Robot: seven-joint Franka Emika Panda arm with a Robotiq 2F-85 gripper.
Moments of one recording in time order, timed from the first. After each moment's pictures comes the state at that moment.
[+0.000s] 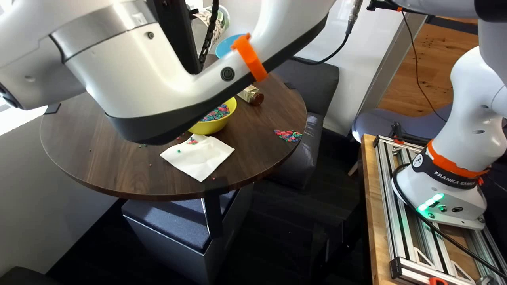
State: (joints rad) arm 0.49 0.81 0.08 -1.18 -1.43 1.05 0.33
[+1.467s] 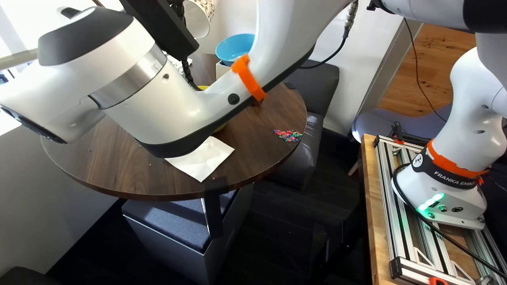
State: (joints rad) arm 0.50 0.84 0.07 -1.23 -1.65 1.05 -0.12
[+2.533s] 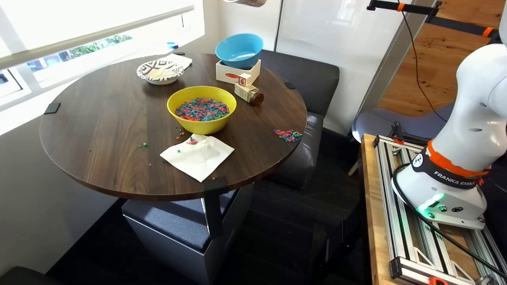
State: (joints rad) arm 0.29 0.50 0.15 -1.17 -1.07 1.05 -0.05
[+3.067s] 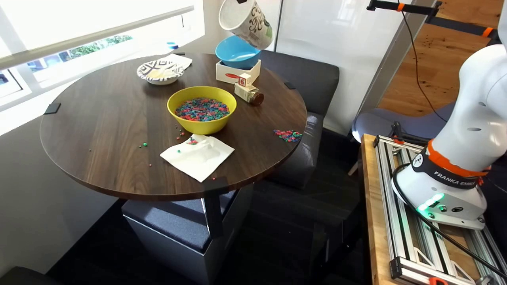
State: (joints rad) arm 0.21 0.49 0.14 -1.12 -0.66 1.05 0.17
